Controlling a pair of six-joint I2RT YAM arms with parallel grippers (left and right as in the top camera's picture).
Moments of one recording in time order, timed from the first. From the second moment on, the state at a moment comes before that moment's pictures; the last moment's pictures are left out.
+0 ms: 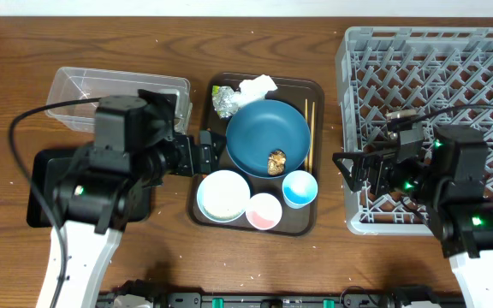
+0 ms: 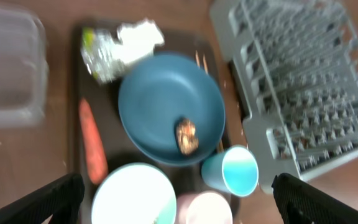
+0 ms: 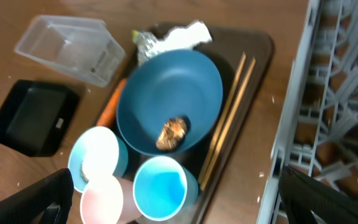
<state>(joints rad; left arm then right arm) -0.20 1.10 1.17 -0.87 0.41 -0.25 0.07 0.96 0.92 -0.72 -0.49 0.13</state>
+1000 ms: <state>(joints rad) -0.81 1.46 1.04 -0.93 -0.01 -0.44 0.07 1.01 0.92 -0.81 -0.23 0.28</state>
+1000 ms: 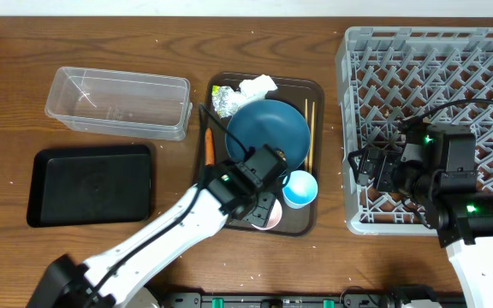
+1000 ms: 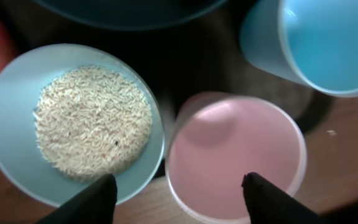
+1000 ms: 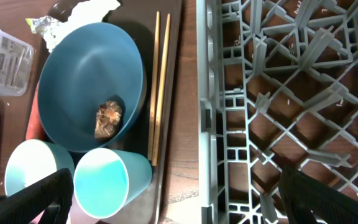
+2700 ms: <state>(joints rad) -0.35 1.20 1.16 -0.62 1.13 -0.29 0.28 1.01 0.92 -0.27 -1.27 0.17</state>
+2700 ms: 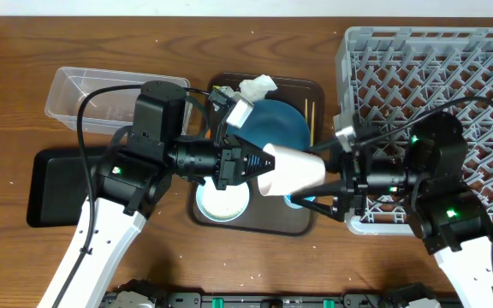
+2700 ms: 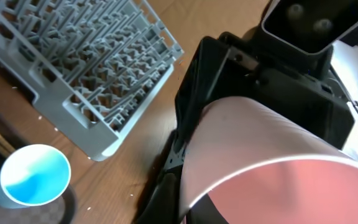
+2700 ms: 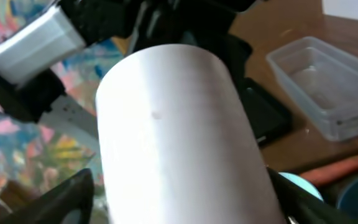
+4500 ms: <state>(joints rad) -0.28 1.20 1.16 -0.63 1.06 -0.31 -0.60 1.31 0.95 -0.67 -0.16 0.49</state>
